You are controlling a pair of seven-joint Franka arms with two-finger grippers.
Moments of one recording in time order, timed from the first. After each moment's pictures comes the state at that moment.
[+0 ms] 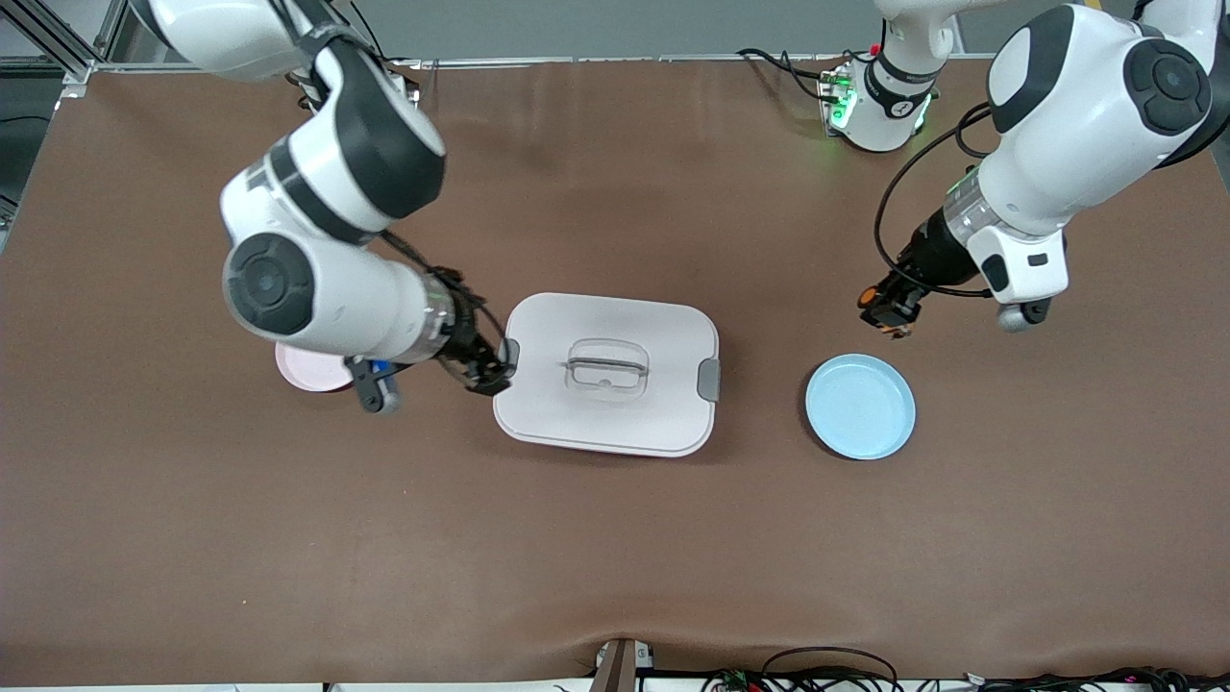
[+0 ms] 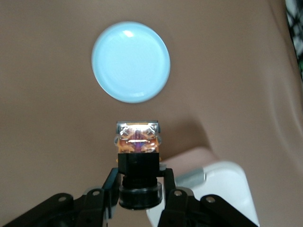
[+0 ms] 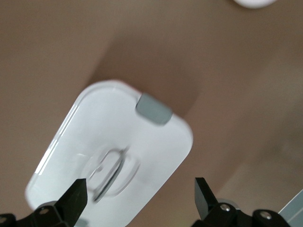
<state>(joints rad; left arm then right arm) 0.21 0.01 -0.51 -1.85 -0.12 1.96 -1.38 0.37 0.65 0.06 -0.94 0.25 1.42 1.46</state>
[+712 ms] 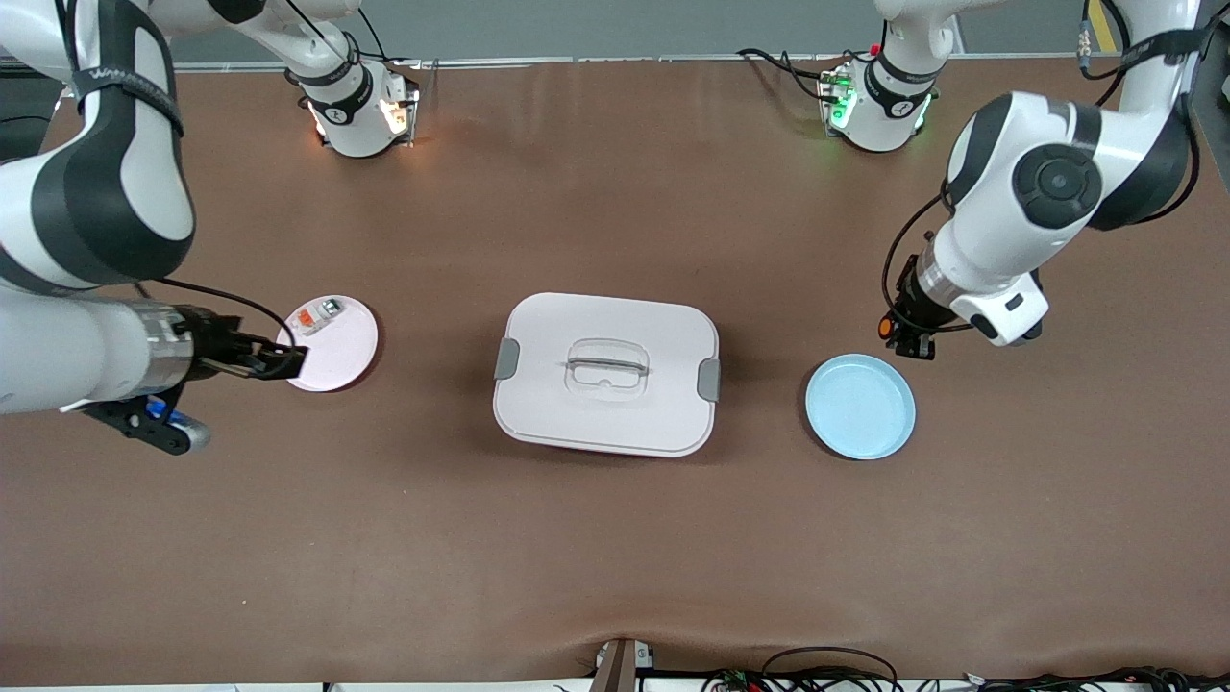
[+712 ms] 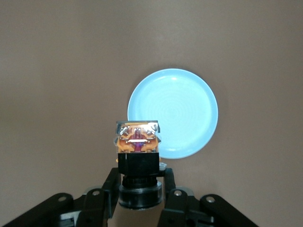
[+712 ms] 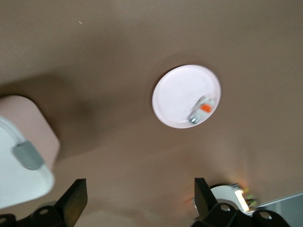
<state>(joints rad) 0.21 0.15 -0.52 -1.94 0.13 2.03 -1.81 0.07 0.60 0.05 -0.94 0.06 1.14 0.45</state>
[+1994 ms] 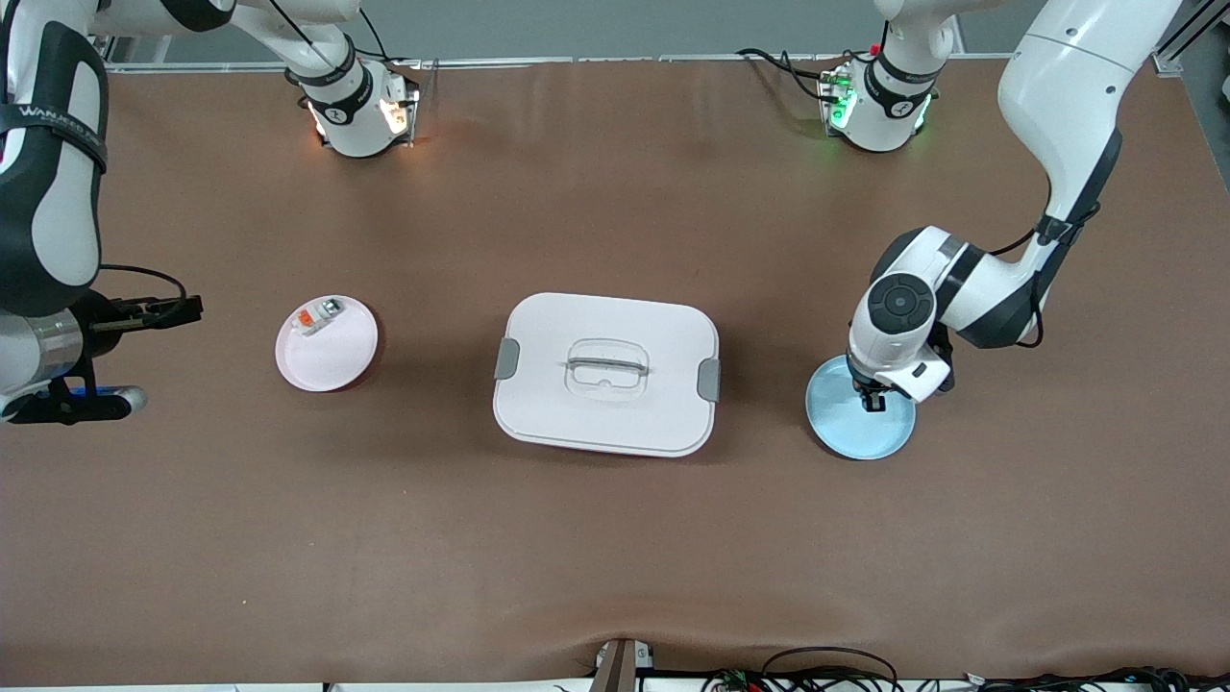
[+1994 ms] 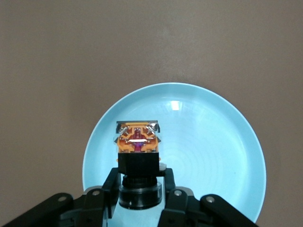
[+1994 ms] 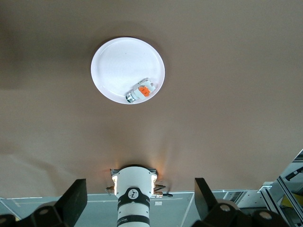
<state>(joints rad) 0.20 0.53 -0.52 -1.98 0.65 2.26 -2.28 -0.05 0.60 0.06 -0.94 -0.10 0.97 -0.06</state>
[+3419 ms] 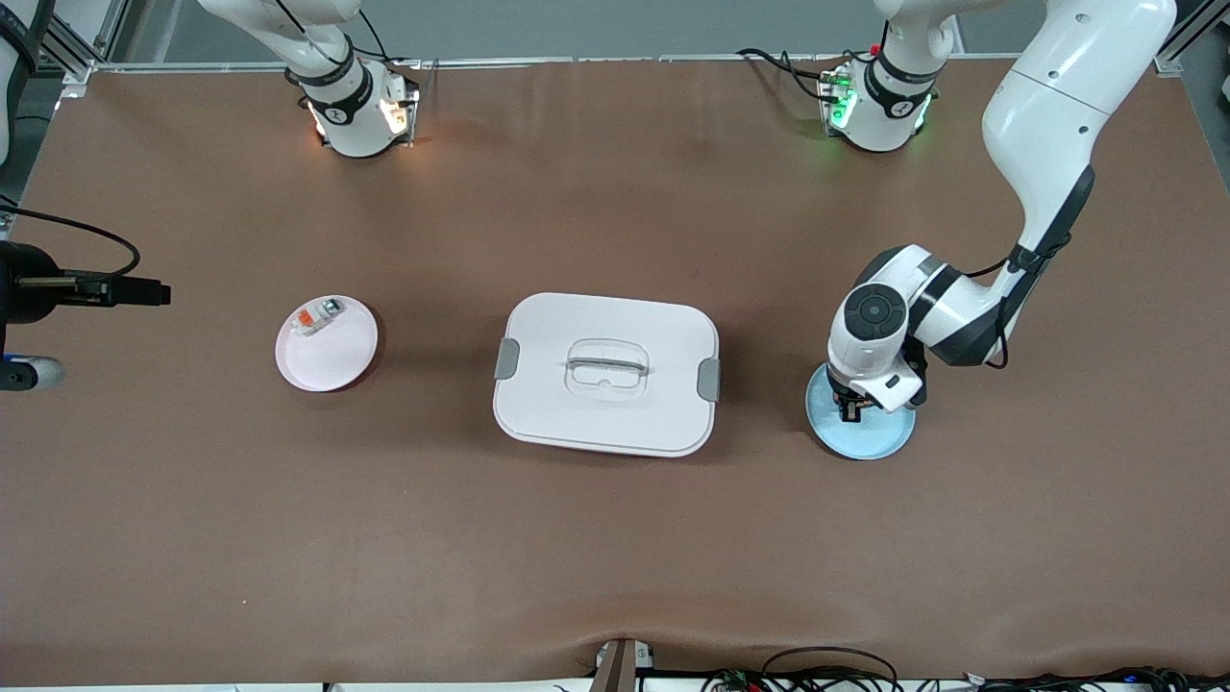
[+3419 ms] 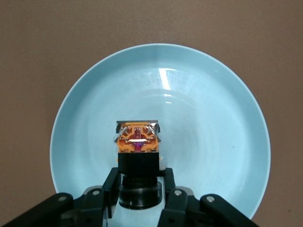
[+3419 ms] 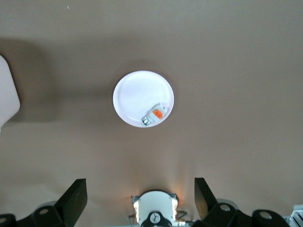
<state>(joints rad) 0.18 0.61 -0.52 -1.95 0.73 2.33 -2.28 -0.08 0.43 0.07 -1.01 -0.02 1.11 0.06</state>
